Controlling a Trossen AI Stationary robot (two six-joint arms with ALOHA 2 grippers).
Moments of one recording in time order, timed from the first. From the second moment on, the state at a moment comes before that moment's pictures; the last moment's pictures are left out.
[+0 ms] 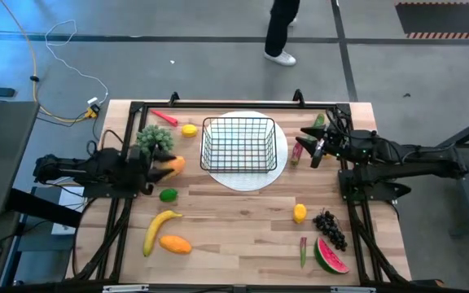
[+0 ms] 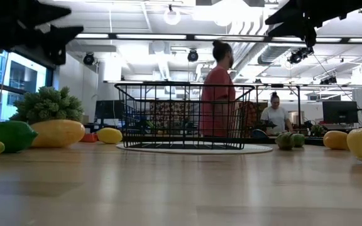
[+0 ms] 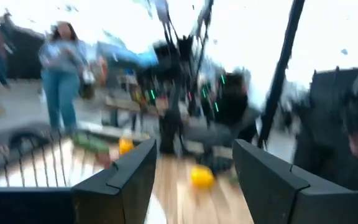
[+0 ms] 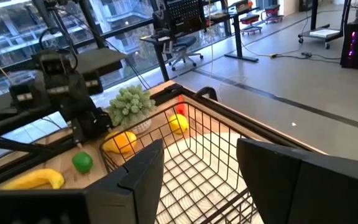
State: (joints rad) left arm 0.07 0.04 0.01 0.27 -0.08 -0.18; right arm -0.05 0.58 0.56 -0.15 0.42 0.32
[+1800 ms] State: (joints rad) left arm 0.07 0.45 0.55 0.15 -0.28 -0.15; right arm -0.20 0.91 0.90 -0.73 0.31 0.82
